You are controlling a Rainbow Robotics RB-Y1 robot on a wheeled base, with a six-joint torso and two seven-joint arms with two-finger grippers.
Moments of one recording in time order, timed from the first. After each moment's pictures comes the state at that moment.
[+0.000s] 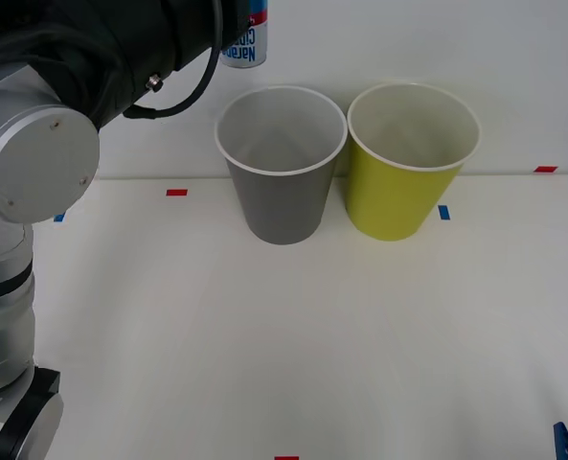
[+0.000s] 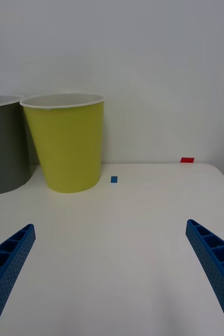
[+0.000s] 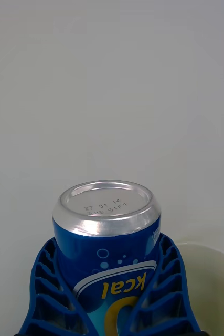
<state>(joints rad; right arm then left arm) 1.25 -0.46 0.09 -2.18 -0.21 -0.75 1.44 -0.67 0.30 -0.08 -2.24 0.41 1.03 -1.44</state>
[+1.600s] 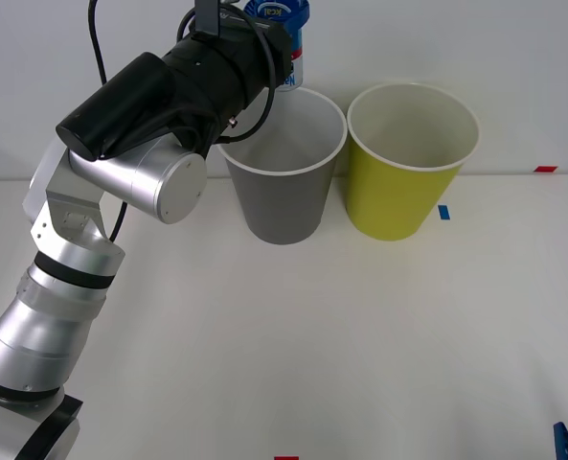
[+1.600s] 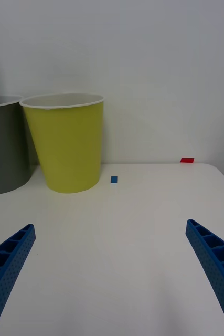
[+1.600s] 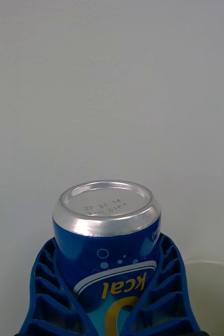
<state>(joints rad) 1.25 -0.46 0.09 -2.18 -0.21 -0.75 1.44 -0.64 0.26 -0.24 -1.79 0.36 0.44 -1.45</state>
